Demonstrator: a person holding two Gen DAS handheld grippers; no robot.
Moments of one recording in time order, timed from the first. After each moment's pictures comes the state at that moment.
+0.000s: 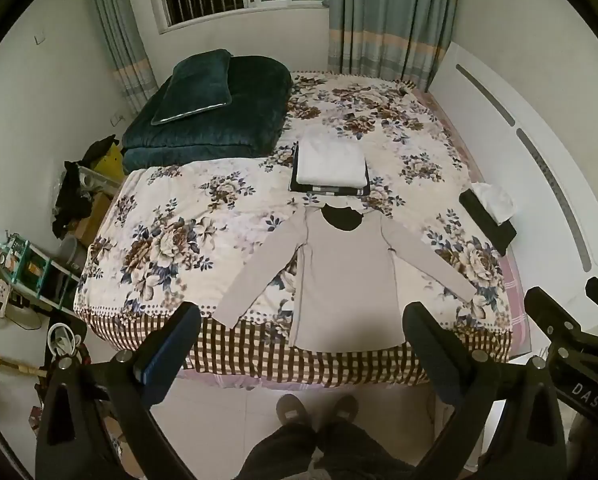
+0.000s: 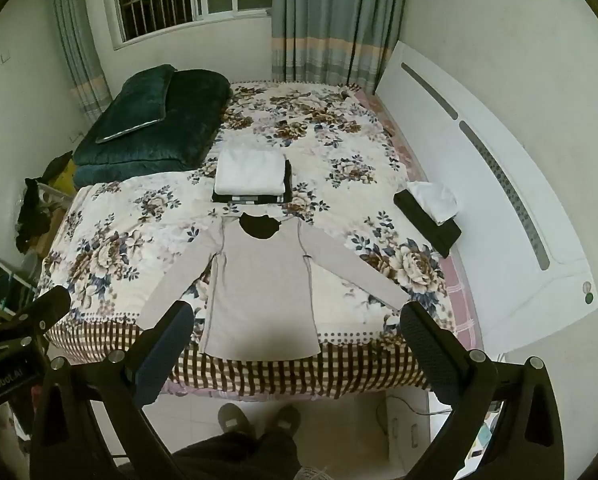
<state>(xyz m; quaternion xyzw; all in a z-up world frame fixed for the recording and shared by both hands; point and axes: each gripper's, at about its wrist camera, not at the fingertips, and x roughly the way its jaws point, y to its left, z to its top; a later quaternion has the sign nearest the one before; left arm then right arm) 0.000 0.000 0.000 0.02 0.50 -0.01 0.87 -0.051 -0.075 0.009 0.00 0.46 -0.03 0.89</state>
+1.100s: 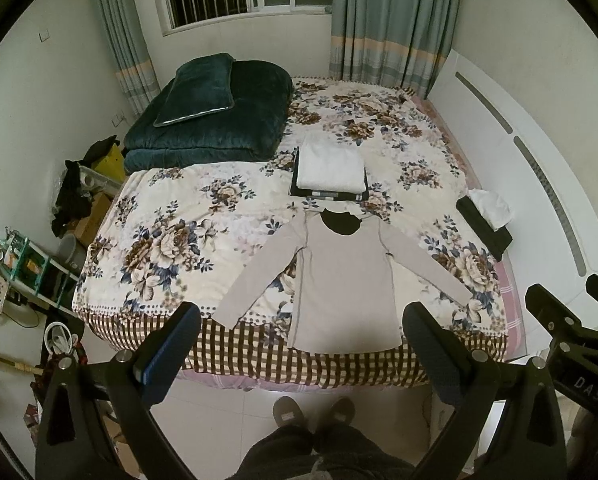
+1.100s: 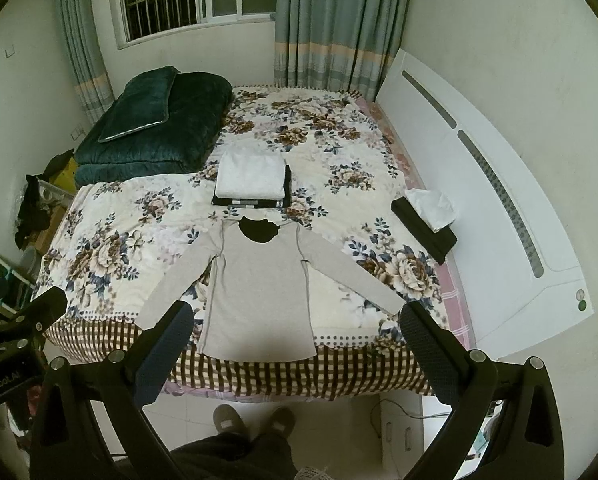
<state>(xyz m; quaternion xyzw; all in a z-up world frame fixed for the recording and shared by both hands) 0.002 -0.007 0.005 0.01 0.49 -0.02 0.87 -0.052 -0.075 0.009 -0.01 0.46 -0.03 0.89</state>
